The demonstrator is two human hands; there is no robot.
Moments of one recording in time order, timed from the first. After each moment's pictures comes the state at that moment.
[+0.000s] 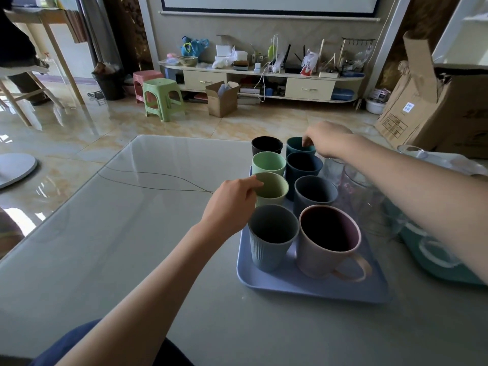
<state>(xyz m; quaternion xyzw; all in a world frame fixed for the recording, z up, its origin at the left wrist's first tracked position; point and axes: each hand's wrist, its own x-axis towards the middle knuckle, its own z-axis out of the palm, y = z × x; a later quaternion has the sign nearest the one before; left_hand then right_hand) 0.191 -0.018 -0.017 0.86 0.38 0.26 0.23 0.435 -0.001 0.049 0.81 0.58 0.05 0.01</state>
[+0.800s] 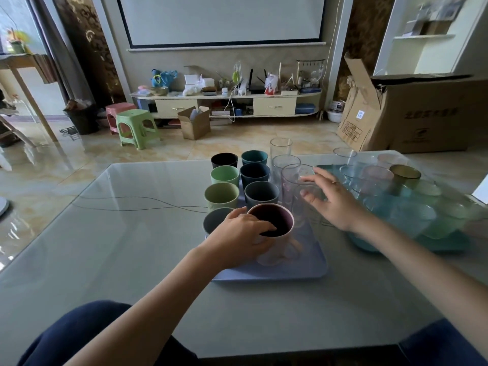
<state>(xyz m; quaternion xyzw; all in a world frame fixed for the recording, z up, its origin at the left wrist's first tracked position) 0.225 -0.107 -0.010 0.98 0.17 0.10 0.06 0.428 -0.211 0.012 0.77 0.57 -0.06 -0.29</state>
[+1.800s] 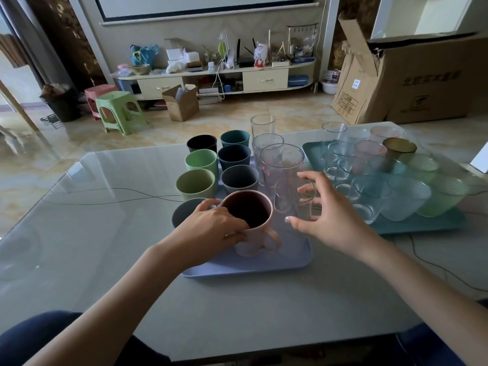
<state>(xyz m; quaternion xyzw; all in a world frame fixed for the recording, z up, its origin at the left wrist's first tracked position) 0.228 -0.088 -0.025 0.99 0.13 0.06 0.02 0.421 -0.245 -0.021 0.73 0.50 -0.14 -0.45</state>
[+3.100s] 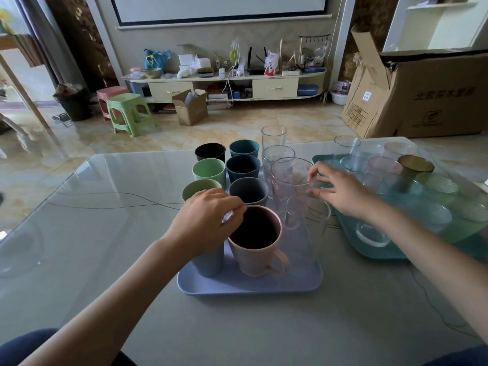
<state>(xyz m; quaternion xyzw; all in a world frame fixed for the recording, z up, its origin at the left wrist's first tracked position) 0.239 -0.069 -0.005 0.95 0.20 0.25 0.00 0.501 -0.180 -0.008 0.74 0.58 -0.12 -0.32</state>
